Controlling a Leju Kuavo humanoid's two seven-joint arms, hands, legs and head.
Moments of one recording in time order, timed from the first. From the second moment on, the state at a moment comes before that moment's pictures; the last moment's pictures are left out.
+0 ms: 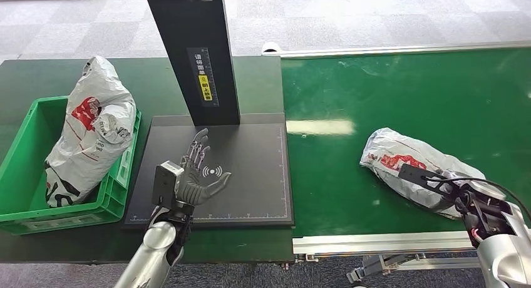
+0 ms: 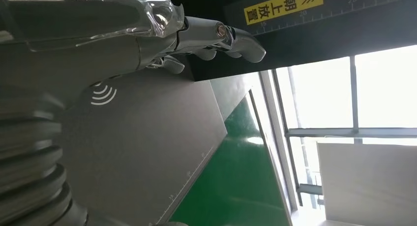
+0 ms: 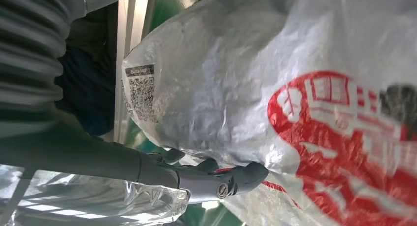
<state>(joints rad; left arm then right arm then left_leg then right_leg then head) -0.29 -0.12 -0.29 -1.08 0.01 0.02 -0.47 -0.72 -0.43 0.17 -0.35 1.11 0.30 0.14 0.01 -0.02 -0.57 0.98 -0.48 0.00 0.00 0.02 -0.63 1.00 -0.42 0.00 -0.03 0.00</state>
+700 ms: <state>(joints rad) -0.30 -0.13 -0.30 -1.02 0.01 0.02 -0.47 -0.69 -0.46 0.19 -0.34 1.09 0.33 0.08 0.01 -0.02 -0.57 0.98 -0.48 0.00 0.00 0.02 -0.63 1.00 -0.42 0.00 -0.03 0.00</state>
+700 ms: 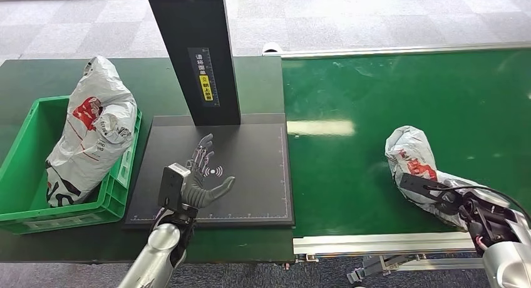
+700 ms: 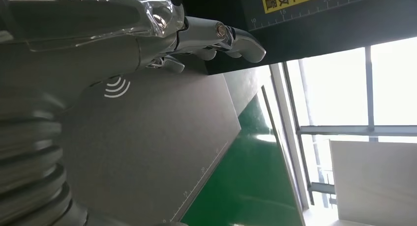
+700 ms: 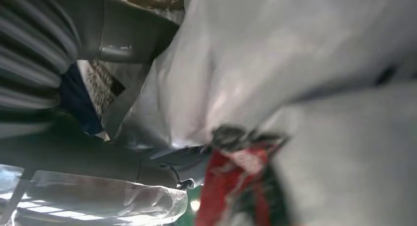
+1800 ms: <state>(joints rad) -0.19 -0.13 -0.28 -1.44 -0.04 0.53 -0.70 -0.50 -0.29 0.23 -0.90 0.88 -0.56 -0.46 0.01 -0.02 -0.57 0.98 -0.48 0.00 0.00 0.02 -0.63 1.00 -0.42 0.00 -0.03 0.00</state>
